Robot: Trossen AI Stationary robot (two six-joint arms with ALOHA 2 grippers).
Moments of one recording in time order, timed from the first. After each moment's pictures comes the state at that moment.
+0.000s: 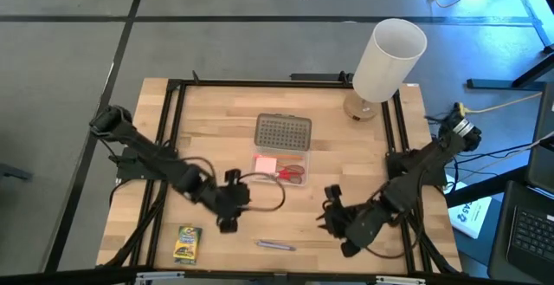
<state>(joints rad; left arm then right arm) -0.56 1.48 1.08 -0.51 -0.33 -0.54 0.73 1.55 1.26 -0.59 0.40 0.23</state>
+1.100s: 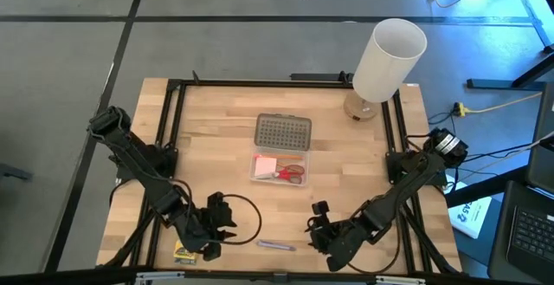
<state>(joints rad) -0.81 1.48 1.08 -0.48 -0.43 -0.91 0.74 1.75 1.26 -0.42 0.37 0.30</state>
